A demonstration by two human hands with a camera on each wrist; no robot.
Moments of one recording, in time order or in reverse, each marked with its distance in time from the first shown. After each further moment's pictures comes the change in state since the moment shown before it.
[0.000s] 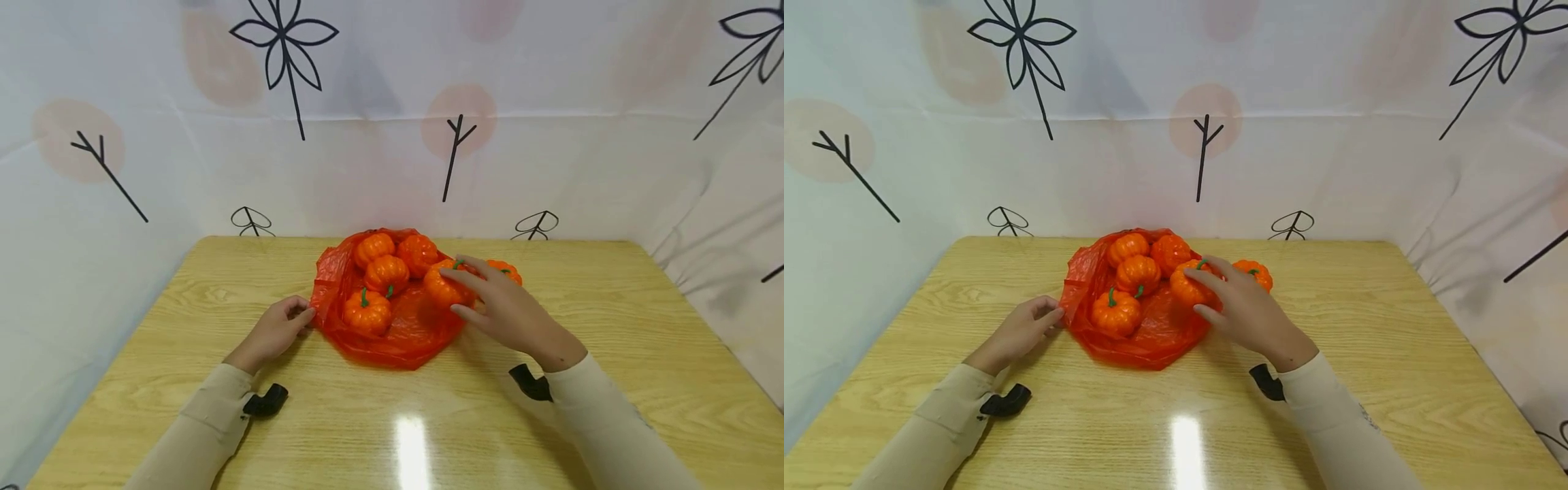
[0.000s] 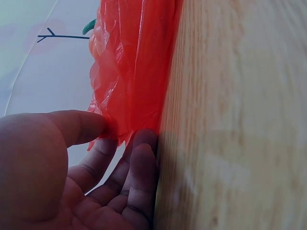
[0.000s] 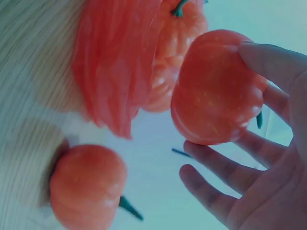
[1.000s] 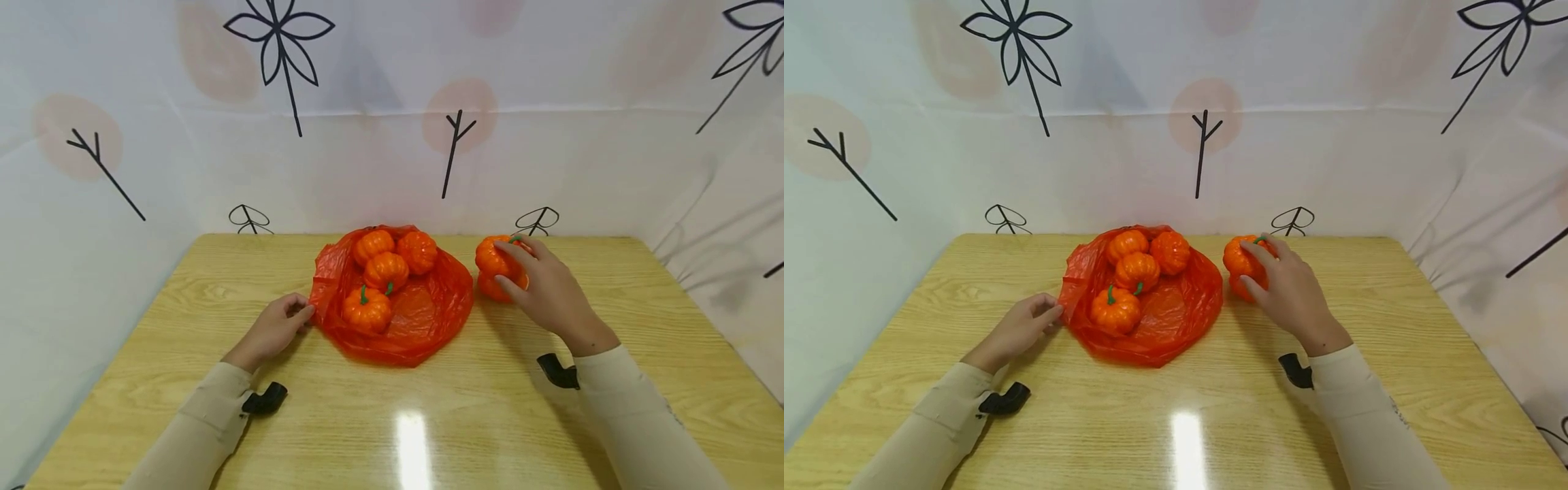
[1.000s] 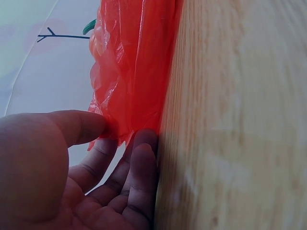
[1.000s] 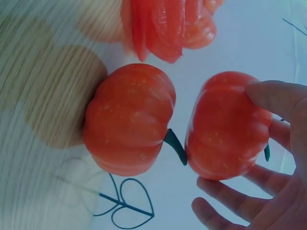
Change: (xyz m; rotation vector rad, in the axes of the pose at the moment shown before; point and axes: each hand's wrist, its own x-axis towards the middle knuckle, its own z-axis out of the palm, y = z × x) left_hand 0.003 -0.002 -0.001 0.026 -0.006 0.003; right_hand -0.012 0.046 -0.021 -0.056 0.184 0.188
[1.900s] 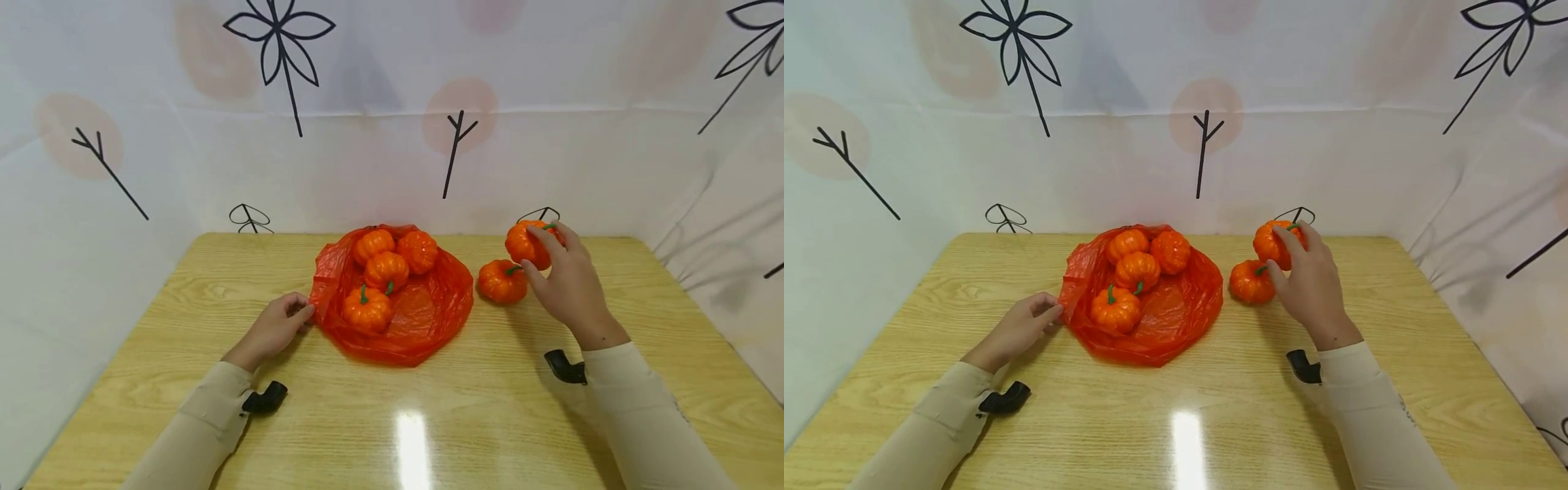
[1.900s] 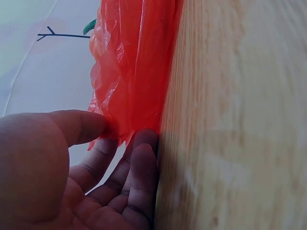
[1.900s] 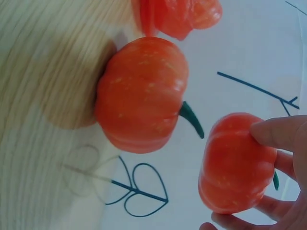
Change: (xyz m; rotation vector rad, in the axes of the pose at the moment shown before) left_hand -0.002 0.004 -0.001 -0.002 -0.002 -0.012; right_hand 0.001 0.016 -0.008 0.030 0.162 0.149
